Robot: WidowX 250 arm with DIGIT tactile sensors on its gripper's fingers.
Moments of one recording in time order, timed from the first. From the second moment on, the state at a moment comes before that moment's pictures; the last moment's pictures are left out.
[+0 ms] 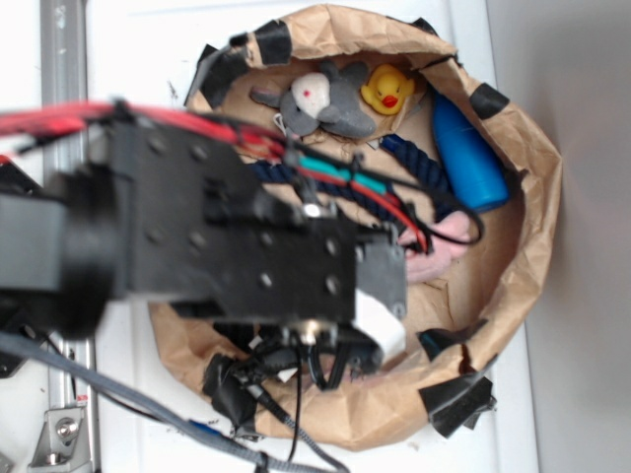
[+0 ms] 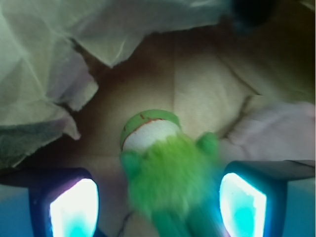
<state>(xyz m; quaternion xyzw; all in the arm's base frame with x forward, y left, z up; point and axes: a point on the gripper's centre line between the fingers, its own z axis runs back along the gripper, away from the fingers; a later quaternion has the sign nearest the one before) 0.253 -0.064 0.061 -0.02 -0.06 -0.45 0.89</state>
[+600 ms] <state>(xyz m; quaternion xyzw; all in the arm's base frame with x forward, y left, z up) 0.273 -0.068 0.028 -0.01 -0.05 -0.45 0.89</state>
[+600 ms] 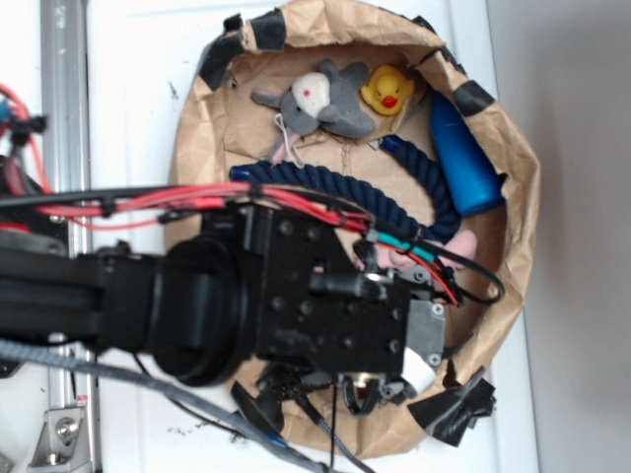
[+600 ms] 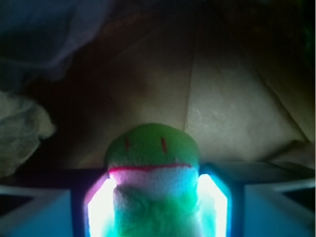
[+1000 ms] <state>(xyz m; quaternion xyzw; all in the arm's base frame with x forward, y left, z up) 0.270 -0.007 0.083 0.01 -0.04 -0.33 0.94</state>
